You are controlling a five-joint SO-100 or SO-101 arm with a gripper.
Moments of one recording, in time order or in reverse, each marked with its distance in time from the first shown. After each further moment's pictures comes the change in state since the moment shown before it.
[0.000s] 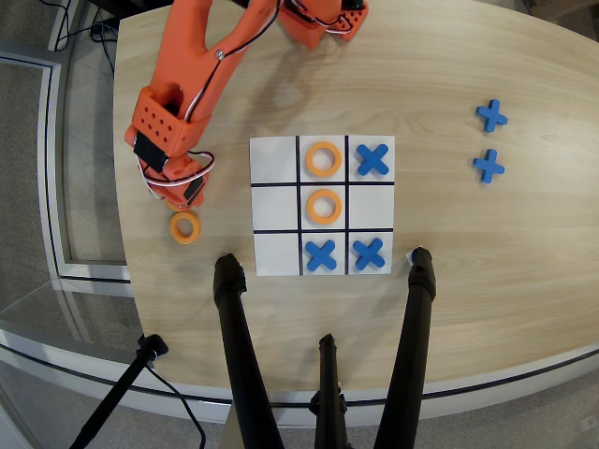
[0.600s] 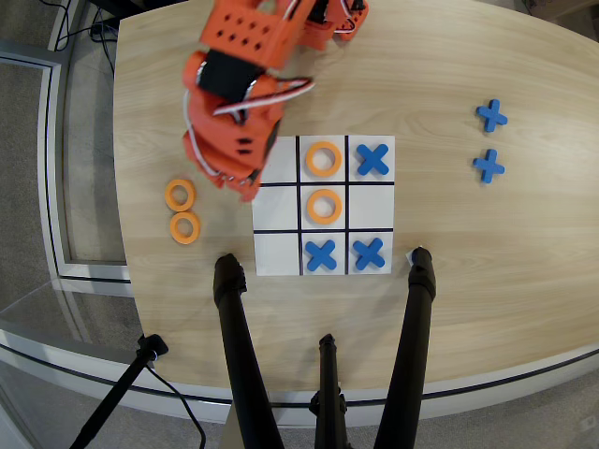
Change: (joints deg) arm -12.0 35.8 24.8 2.4 5.9
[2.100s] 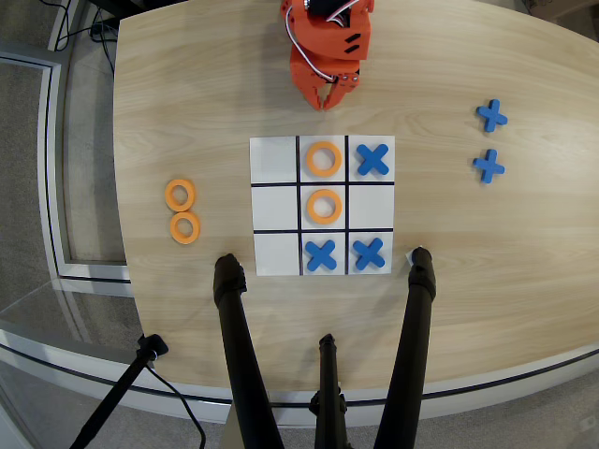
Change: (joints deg) arm -28.2 81.7 56.7 34.6 1.7
